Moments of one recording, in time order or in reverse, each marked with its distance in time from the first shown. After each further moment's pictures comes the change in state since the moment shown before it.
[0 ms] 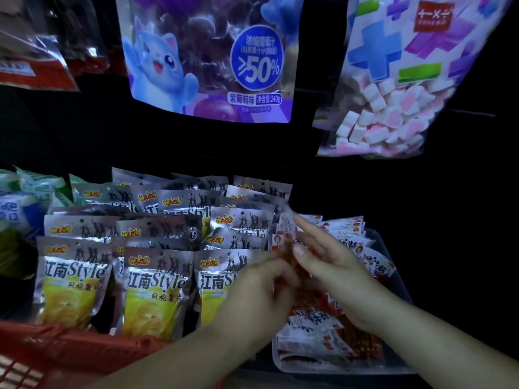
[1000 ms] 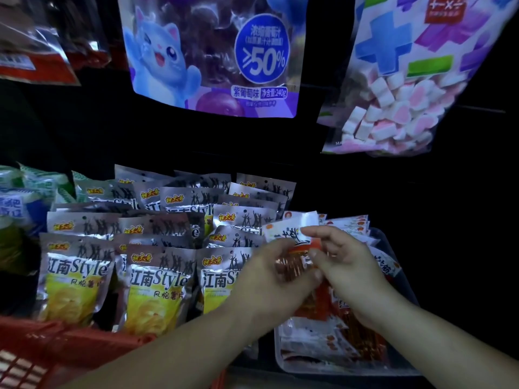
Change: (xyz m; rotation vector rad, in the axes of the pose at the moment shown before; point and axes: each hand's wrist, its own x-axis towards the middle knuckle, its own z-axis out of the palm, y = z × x) left_hand 0.014 0.014 0.003 -0.305 -0.005 -0.354; right_hand 0.001 0.000 0.000 -0.161 0.193 -0.046
